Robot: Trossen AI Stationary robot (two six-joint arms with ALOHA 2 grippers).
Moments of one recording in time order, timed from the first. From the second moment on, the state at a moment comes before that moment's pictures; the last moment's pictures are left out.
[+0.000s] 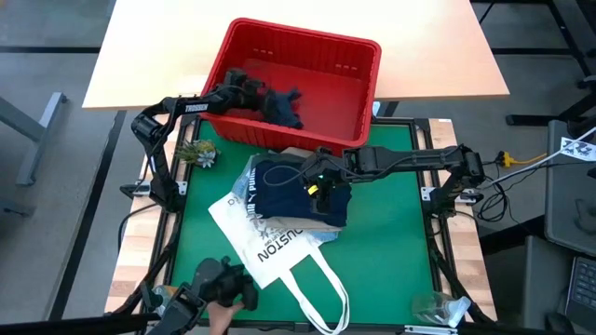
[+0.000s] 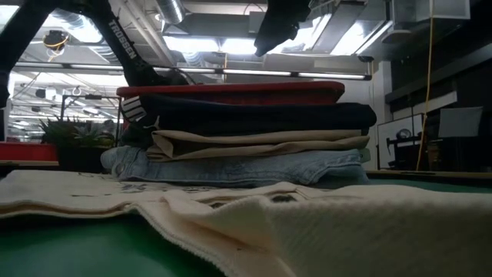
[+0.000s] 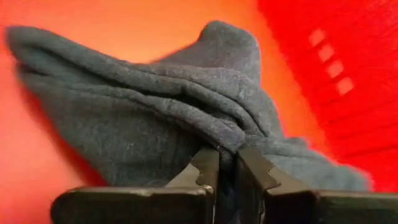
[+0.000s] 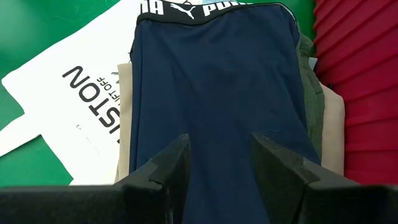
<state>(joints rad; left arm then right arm) 1.02 1.88 1.11 0.13 0.48 -0.33 0.05 1.75 1.67 -0.86 0.12 0.02</state>
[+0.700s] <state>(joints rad) 1.02 1.88 1.11 0.76 0.68 -0.73 0.05 1.73 1.67 -0.94 0.12 0.01</state>
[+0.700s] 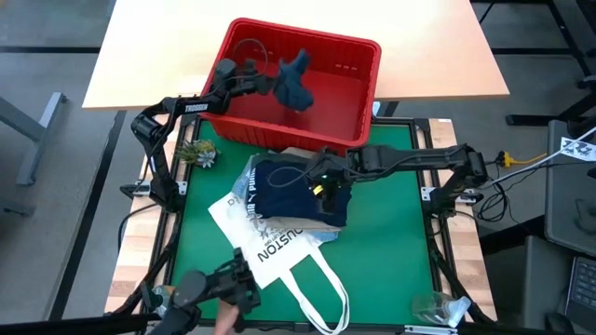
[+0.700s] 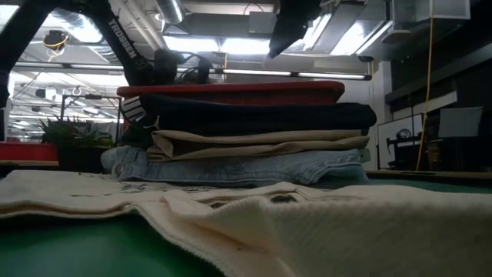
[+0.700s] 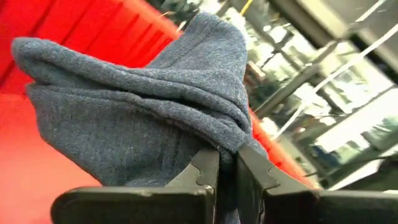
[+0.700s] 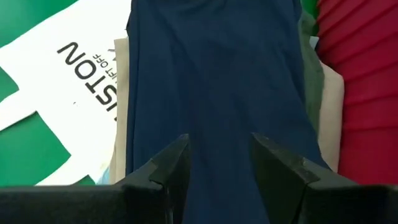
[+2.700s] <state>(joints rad) 0.61 1.61 1.12 1.24 0.70 -1.03 -0.07 1.33 1.67 -1.01 0.20 -0.09</state>
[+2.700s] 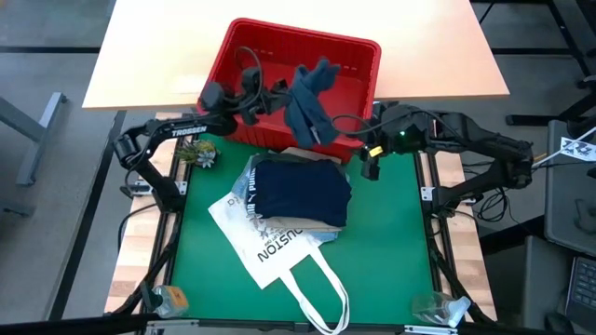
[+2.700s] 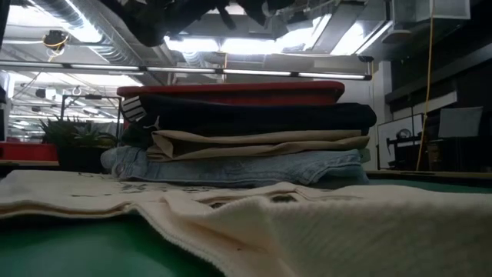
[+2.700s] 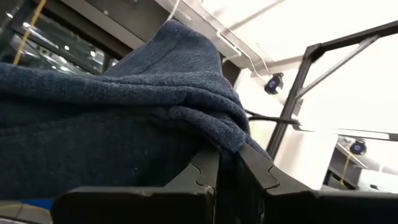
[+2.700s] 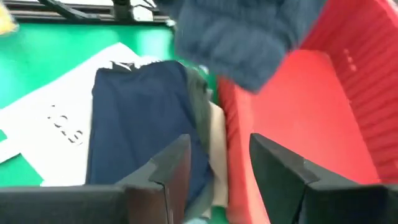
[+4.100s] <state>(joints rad) 0.49 1.61 1.12 0.95 0.74 -0.85 0.13 1.46 1.67 -0.88 0.47 0.20</state>
